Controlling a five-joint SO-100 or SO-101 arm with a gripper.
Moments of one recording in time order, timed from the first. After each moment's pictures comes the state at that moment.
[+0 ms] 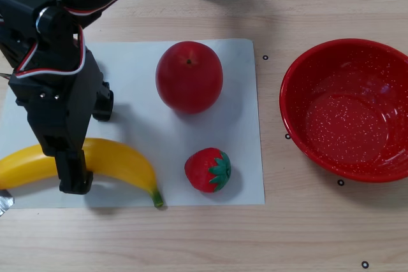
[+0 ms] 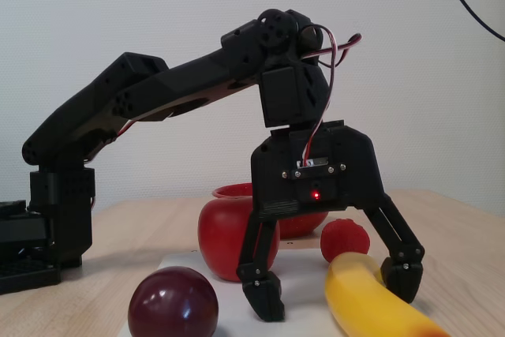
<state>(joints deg) -23.5 37.1 12.5 91.4 13.2</state>
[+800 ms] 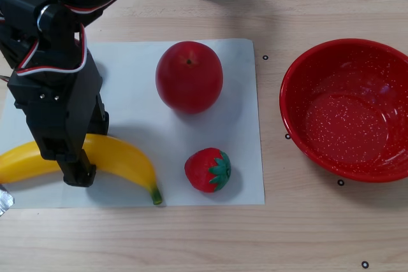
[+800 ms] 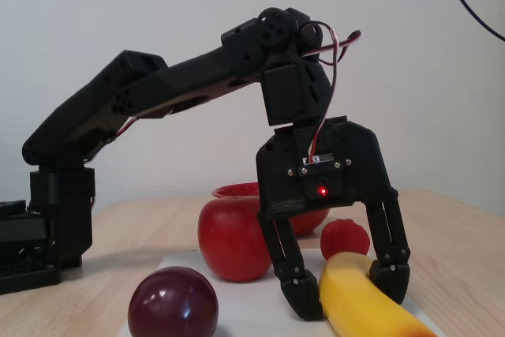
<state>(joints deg) -23.2 38.9 16.2 88.2 13.6</state>
